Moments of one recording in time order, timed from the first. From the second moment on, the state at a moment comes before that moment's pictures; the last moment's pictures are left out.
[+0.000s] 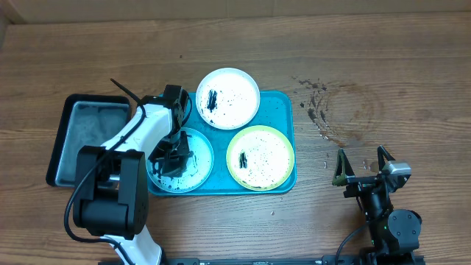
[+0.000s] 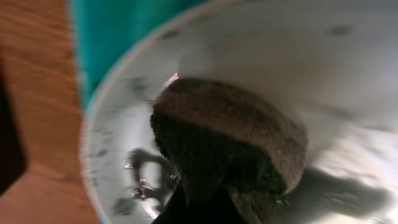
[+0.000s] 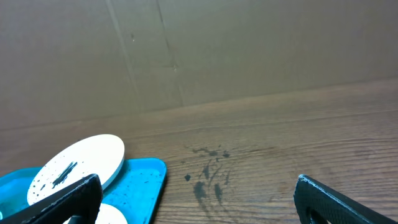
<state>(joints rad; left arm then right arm) -0.14 1.88 1.16 -0.99 -0.25 -0.40 0.10 0.01 0.02 -0.04 -0.03 0.20</state>
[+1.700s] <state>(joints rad) -0.14 1.89 1.17 -1.00 -0.04 -0.43 0.10 0.01 0.02 -0.04 -0.03 0.20</state>
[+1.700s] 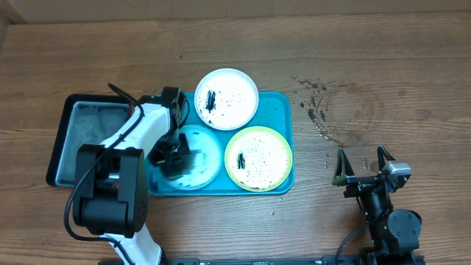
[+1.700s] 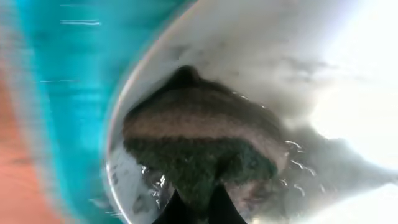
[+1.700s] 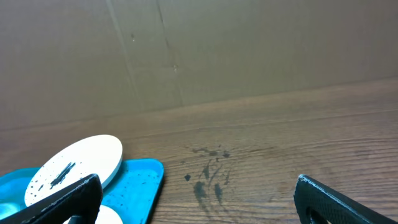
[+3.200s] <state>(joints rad) -0.04 1.50 1.53 -1.31 0.07 -0.39 0.10 0.01 0.02 0.36 -0.39 0.55</state>
